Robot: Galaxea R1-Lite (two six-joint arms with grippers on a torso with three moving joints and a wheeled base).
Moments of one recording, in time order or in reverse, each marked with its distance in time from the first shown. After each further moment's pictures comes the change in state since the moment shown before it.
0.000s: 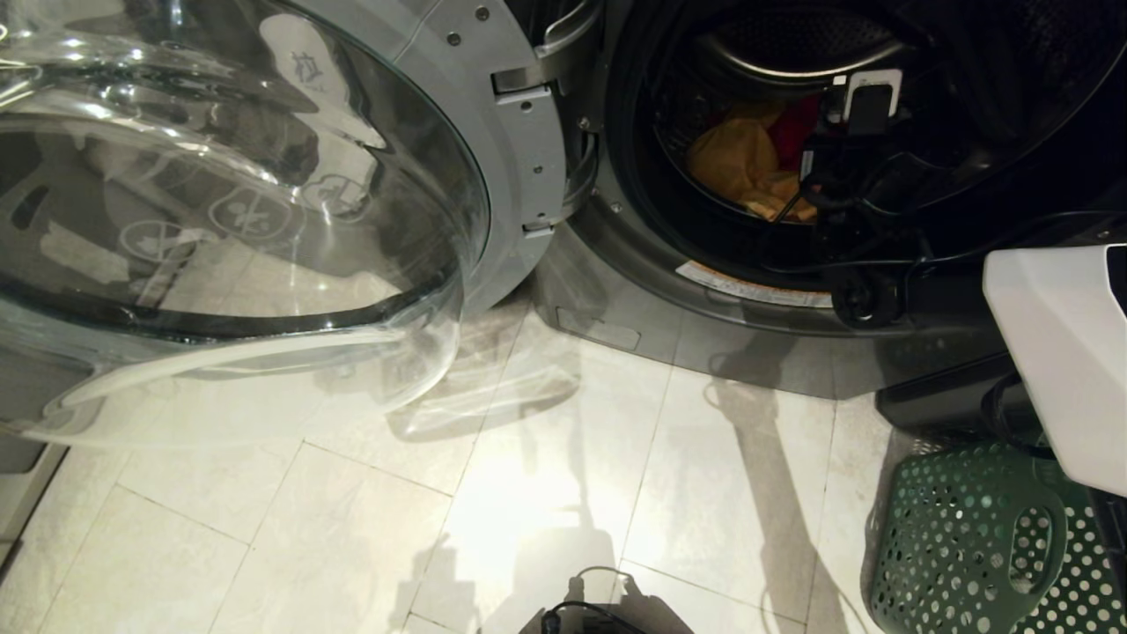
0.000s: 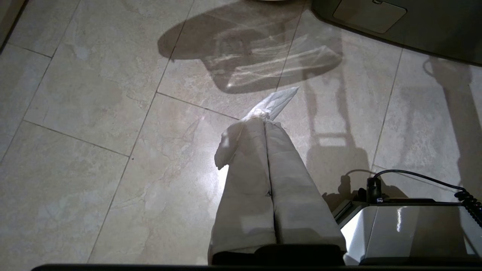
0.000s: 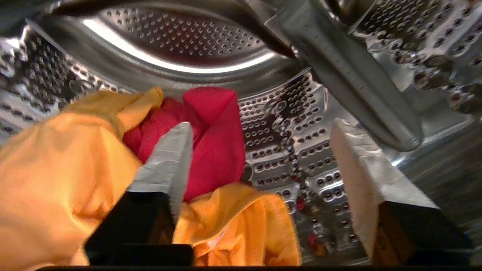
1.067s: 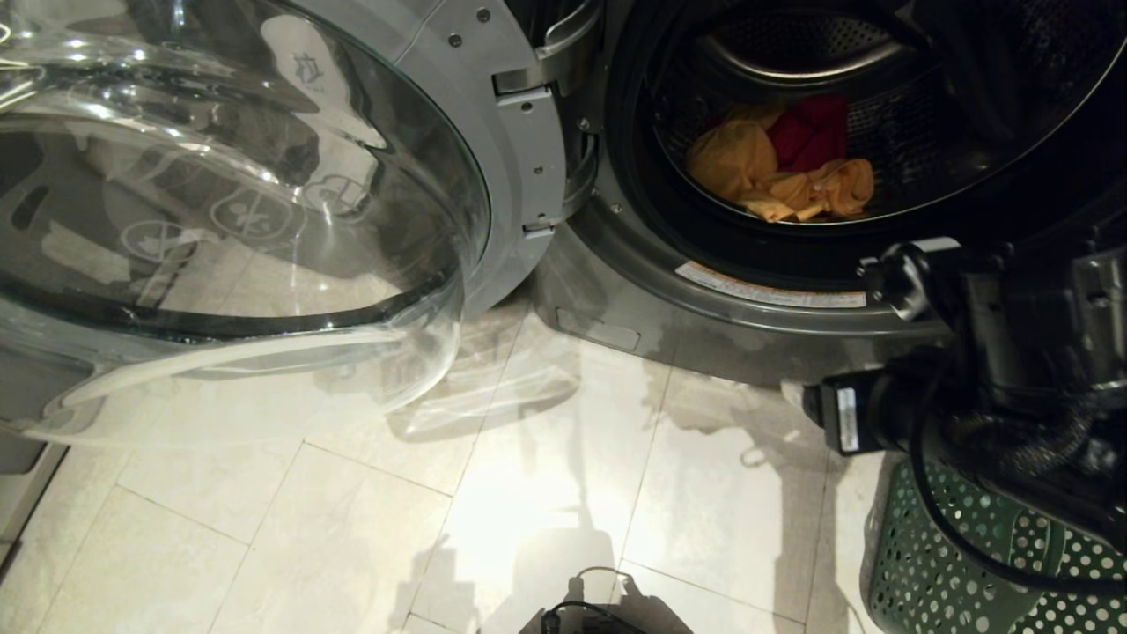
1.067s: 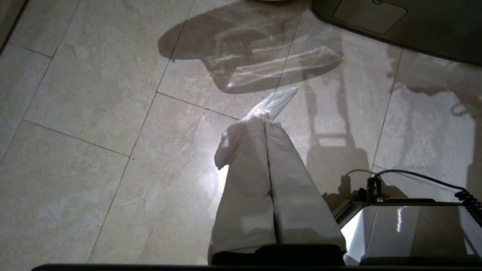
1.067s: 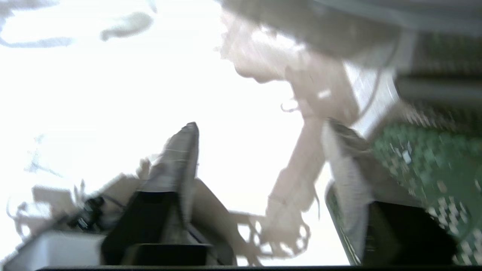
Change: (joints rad) left arm 0.000 0.000 0.000 0.000 0.000 0.000; right arm 0.478 -0.904 1.056 0.985 0.016 0.637
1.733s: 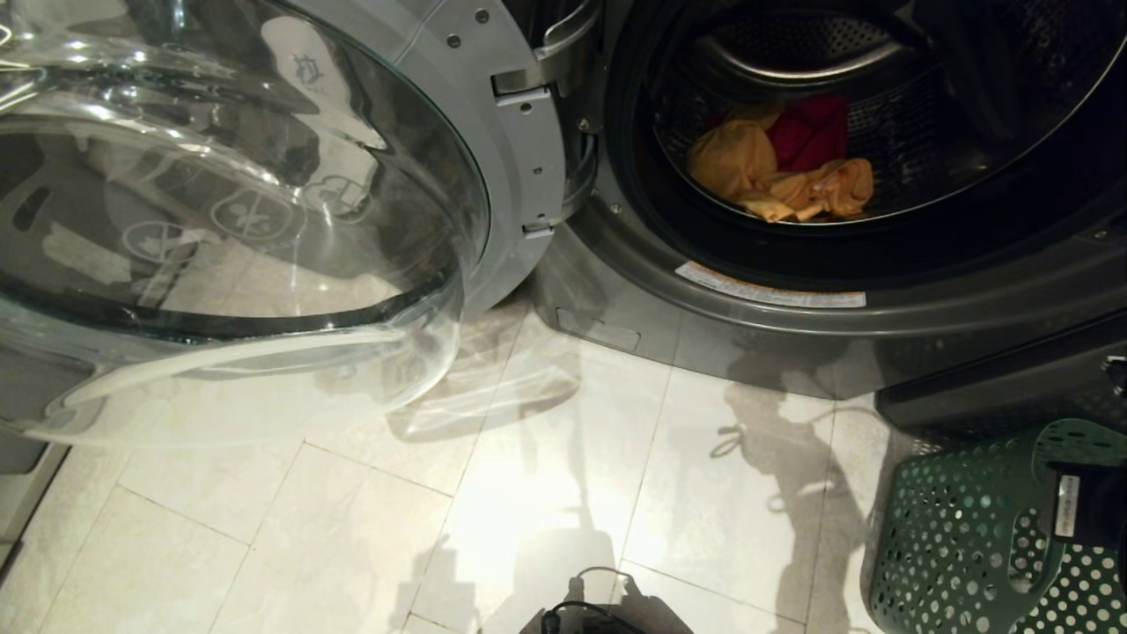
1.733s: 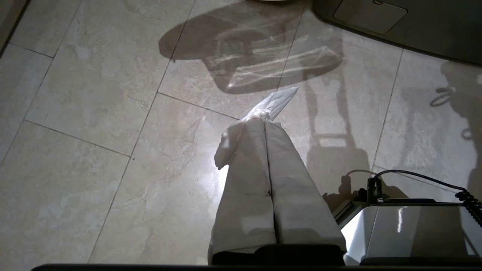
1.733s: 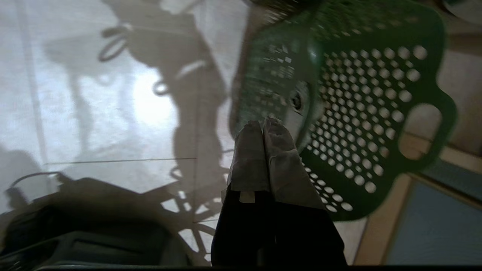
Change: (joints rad) left arm 0.000 0.000 0.000 0.000 0.000 0.001; right arm -0.494 -0.258 0.337 0.010 0.034 0.021
